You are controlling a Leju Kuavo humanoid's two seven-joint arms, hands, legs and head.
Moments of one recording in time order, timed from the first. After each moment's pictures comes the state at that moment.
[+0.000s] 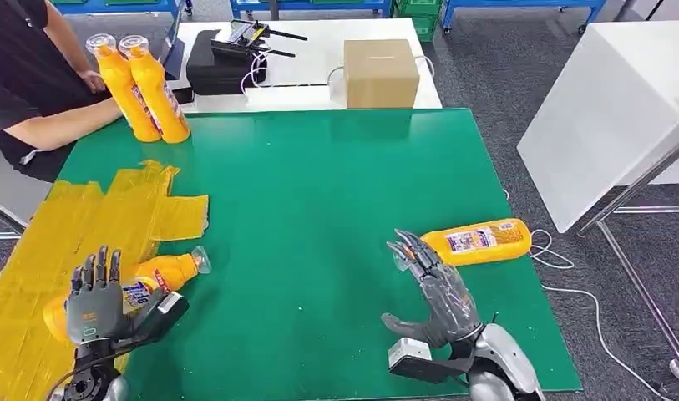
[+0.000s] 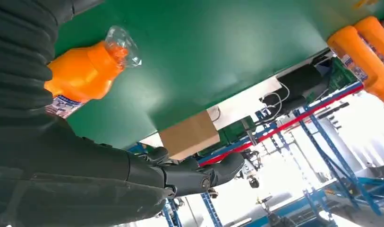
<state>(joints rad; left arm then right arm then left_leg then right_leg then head) -0.02 0.07 0.16 -1.12 -1.56 0.70 0.15 0.03 -0.17 0.41 -1.64 0.70 -0.15 -0.29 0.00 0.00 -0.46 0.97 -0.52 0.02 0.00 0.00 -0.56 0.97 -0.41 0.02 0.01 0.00</state>
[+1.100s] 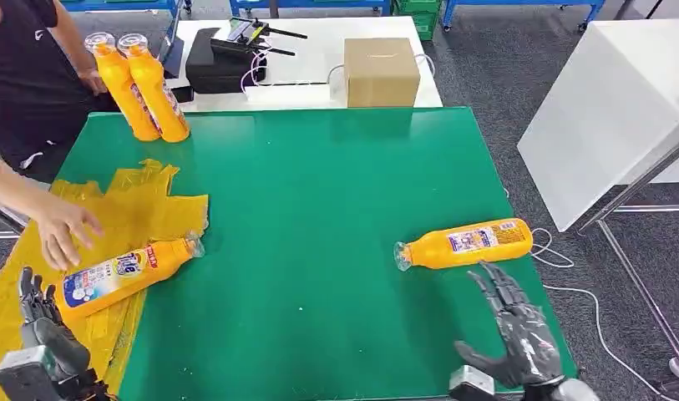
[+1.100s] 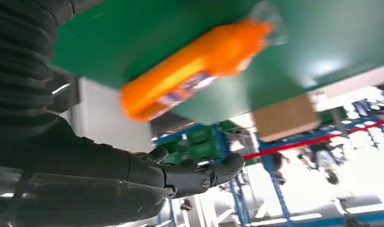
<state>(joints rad) 0.20 -0.24 0.38 -1.61 -0.15 0.16 -0.69 0.37 -0.31 0.09 -1.83 0.78 -0.19 -0.22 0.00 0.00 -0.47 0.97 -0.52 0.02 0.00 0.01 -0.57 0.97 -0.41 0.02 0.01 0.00</state>
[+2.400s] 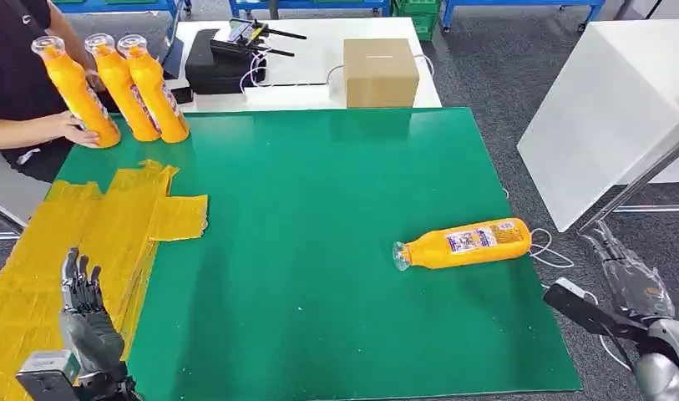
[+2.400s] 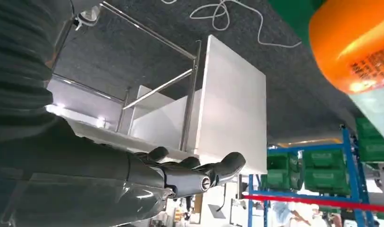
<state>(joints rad) 0.22 -0.27 0.24 -1.68 -0.16 0.09 -0.67 0.00 -0.47 -0.17 -1.36 0.89 0.07 -0.13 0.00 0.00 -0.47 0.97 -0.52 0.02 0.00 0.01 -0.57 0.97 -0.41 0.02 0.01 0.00</state>
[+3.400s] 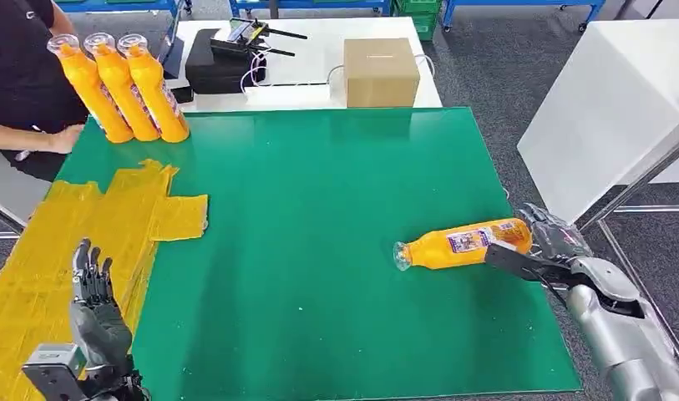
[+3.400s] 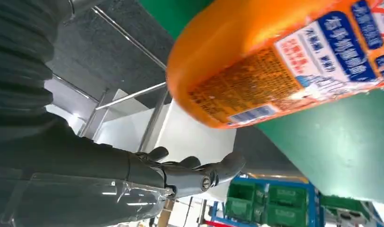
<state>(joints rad) 0.21 -0.24 0.17 -1.69 -0.14 0.07 -0.65 -0.45 -0.42 0.23 -0.89 0.95 0.07 -0.10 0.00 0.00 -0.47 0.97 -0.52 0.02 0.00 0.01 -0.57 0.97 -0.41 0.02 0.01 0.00</state>
